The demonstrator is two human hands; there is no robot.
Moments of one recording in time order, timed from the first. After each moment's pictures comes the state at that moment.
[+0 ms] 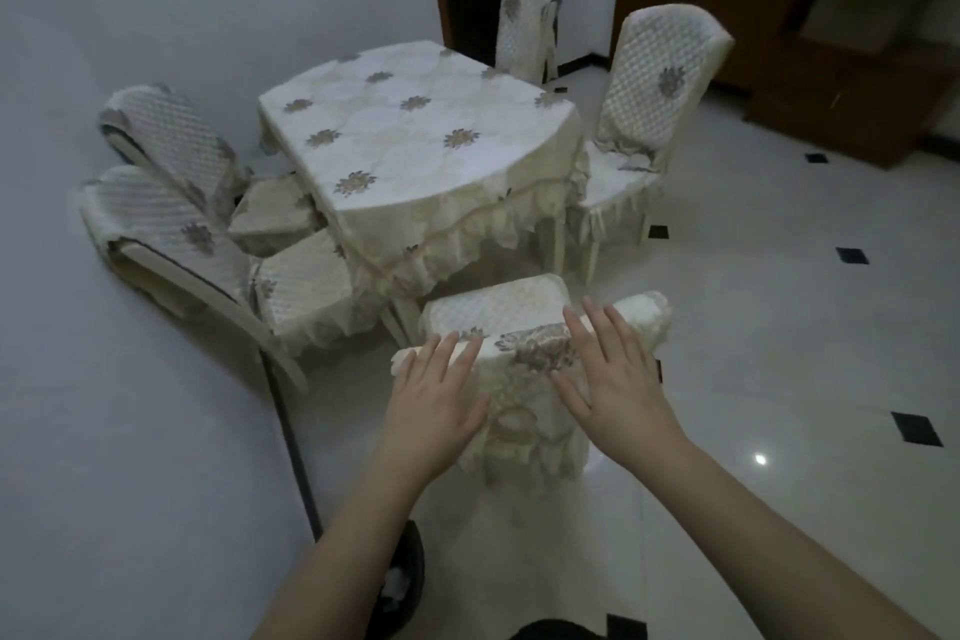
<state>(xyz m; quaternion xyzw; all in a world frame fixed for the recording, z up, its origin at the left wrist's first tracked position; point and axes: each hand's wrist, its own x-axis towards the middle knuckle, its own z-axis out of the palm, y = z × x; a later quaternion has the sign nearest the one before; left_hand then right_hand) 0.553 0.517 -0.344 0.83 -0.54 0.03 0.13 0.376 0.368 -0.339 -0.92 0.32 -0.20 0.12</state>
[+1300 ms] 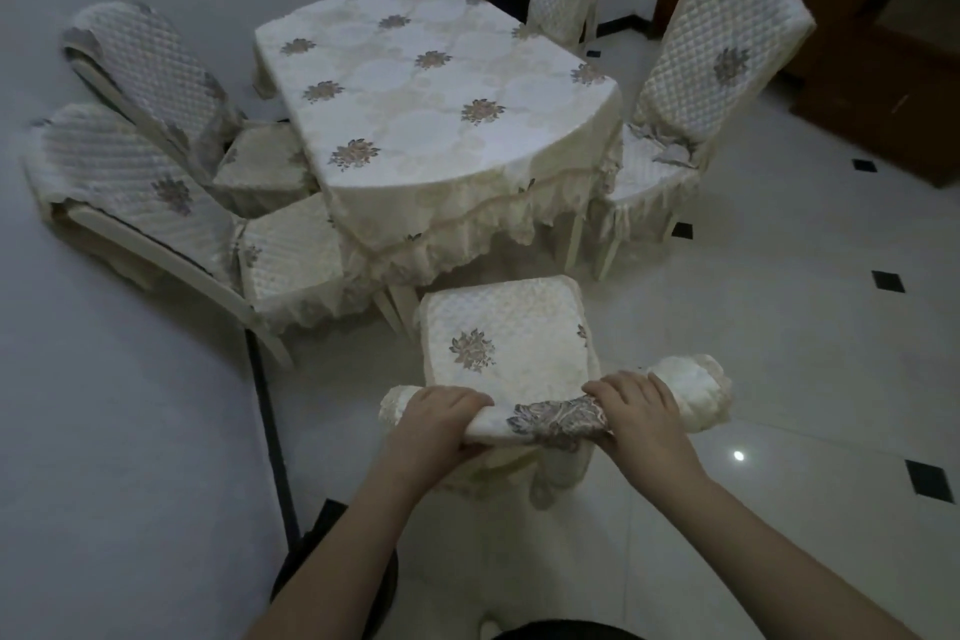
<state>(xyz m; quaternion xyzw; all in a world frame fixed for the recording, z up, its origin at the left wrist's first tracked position) 0.659 0.436 -0.449 0.79 -0.59 -0.07 0.18 0.444 0.251 -0.438 -0.96 0.27 -0.09 0.08</state>
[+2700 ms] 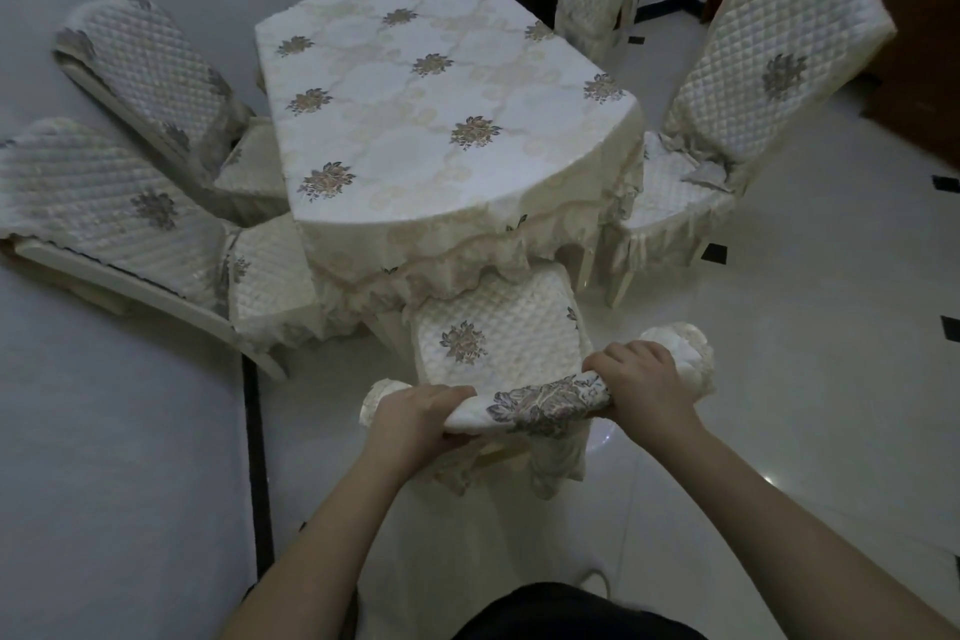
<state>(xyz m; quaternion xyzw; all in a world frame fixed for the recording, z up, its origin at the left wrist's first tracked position) 0.714 0.261 -0.437 0.84 -0.53 0.02 0.15 0.534 0.021 -0.421 -0.97 0.20 -0.05 0.09</state>
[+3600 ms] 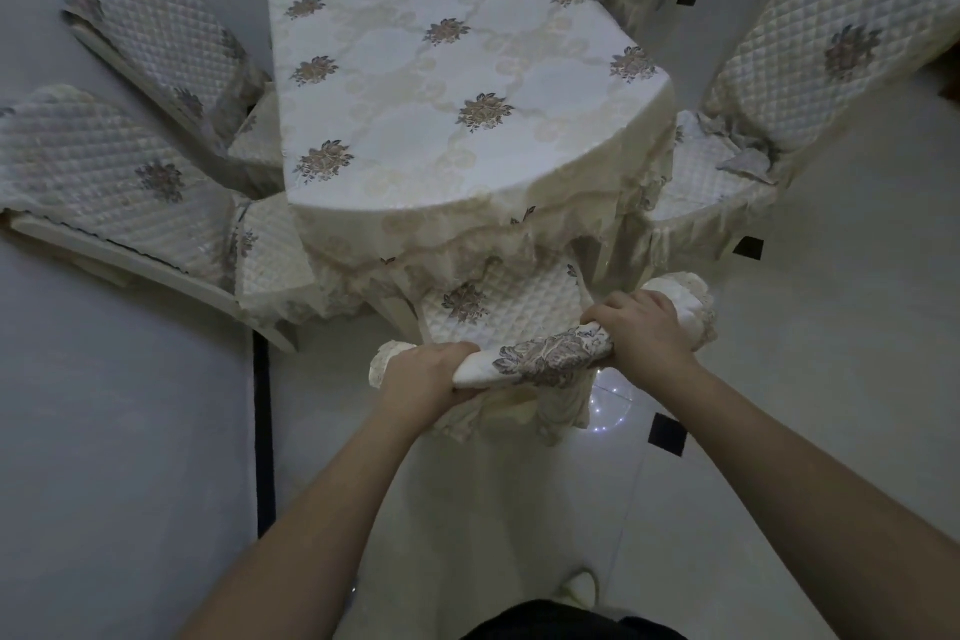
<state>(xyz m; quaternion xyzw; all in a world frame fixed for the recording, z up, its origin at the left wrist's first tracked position) 0.741 0.178 -0.444 0.86 -0.48 0.02 0.18 0.600 -0.076 -0.420 -0.98 0.17 0.02 0.09</state>
